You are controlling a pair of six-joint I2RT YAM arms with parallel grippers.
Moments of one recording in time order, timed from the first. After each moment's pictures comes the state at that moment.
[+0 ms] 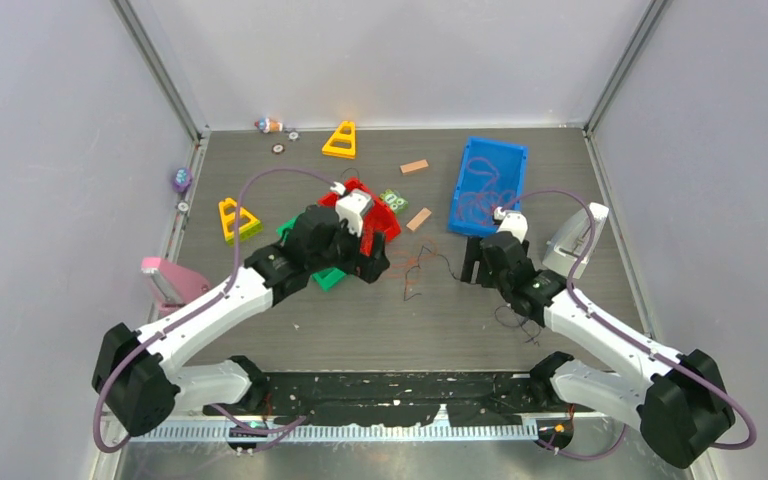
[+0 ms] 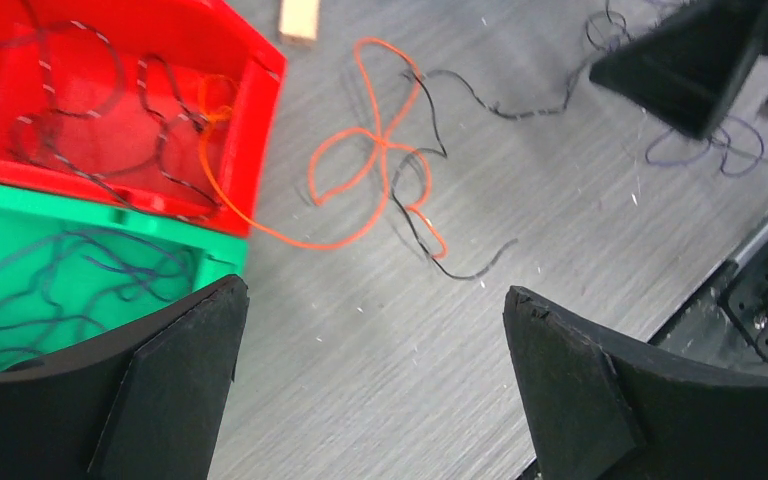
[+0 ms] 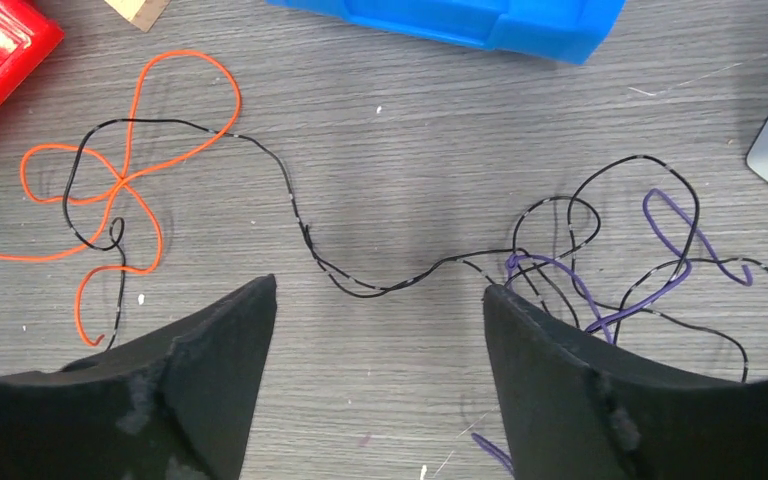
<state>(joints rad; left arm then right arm) -0.70 1.20 0.94 -0.30 0.08 -0.20 0.58 1.01 0.58 -0.32 0.39 0.51</state>
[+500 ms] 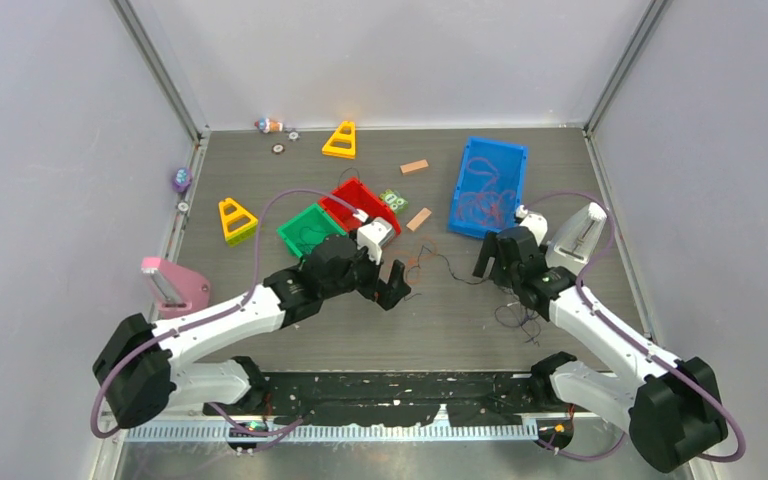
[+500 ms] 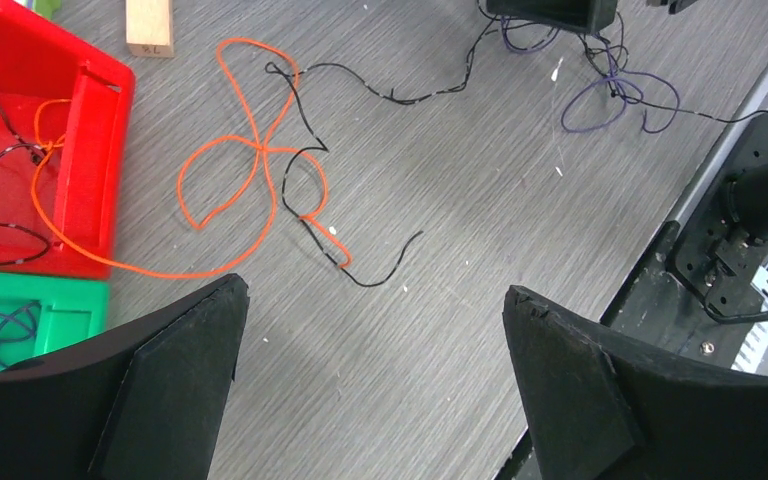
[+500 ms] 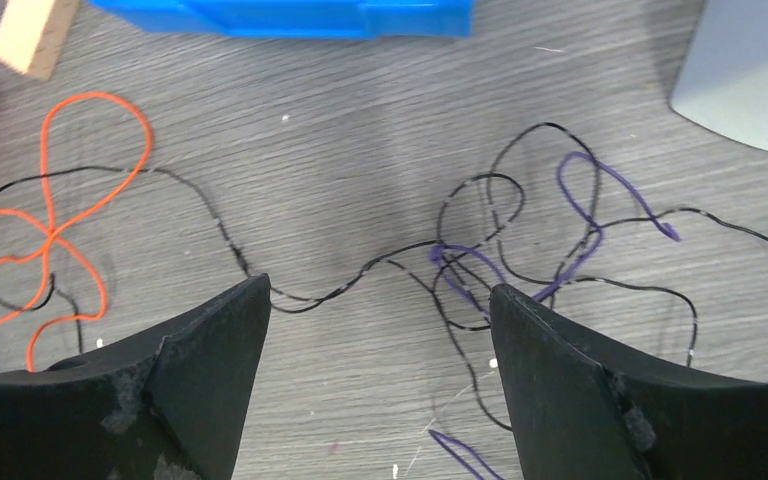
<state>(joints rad) -0.88 1.17 0.71 0.00 0.08 -0.24 0.43 1.01 0.58 -0.37 0.33 0.56</state>
